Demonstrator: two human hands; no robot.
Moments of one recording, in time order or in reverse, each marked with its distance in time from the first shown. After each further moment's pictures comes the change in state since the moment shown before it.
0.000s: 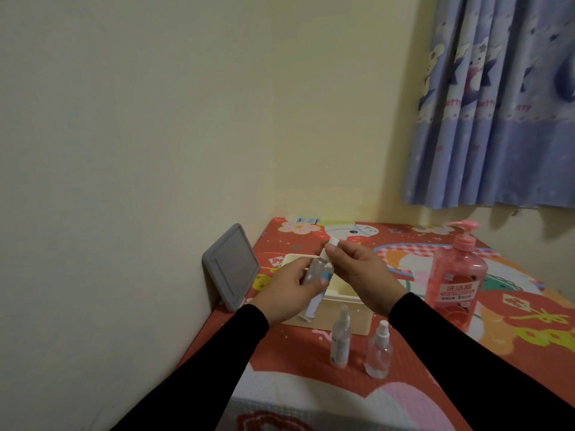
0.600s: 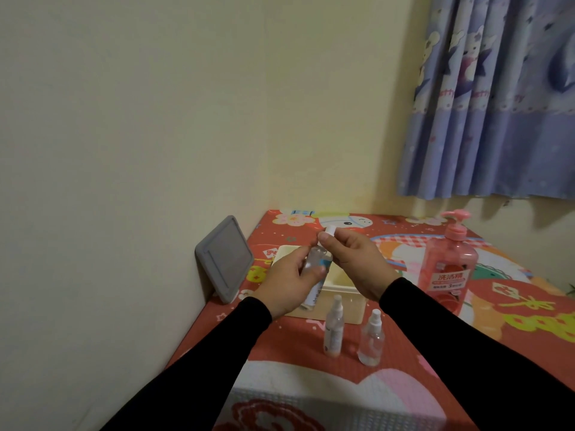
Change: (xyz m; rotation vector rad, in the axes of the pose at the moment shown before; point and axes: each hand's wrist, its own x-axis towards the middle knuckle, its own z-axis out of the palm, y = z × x) left_hand 0.000 0.004 0.011 0.088 0.054 0.057; right_hand 0.005 0.000 -0.002 -0.096 0.065 -0.018
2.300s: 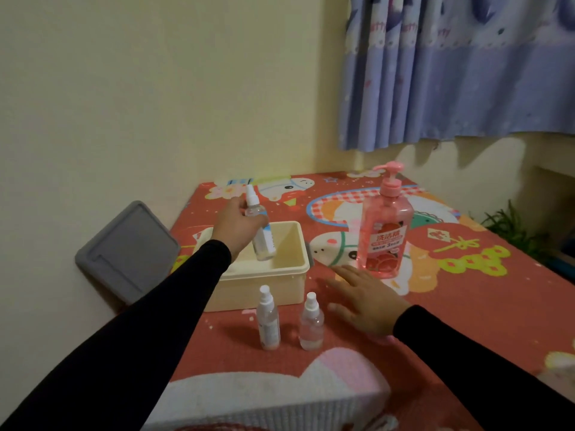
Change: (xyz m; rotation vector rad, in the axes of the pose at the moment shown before) left_hand 0.136 -0.036 0.050 -0.142 0.122 -0.274; right_hand -0.068 0.122 -0.148 -1.454 -0.325 0.176
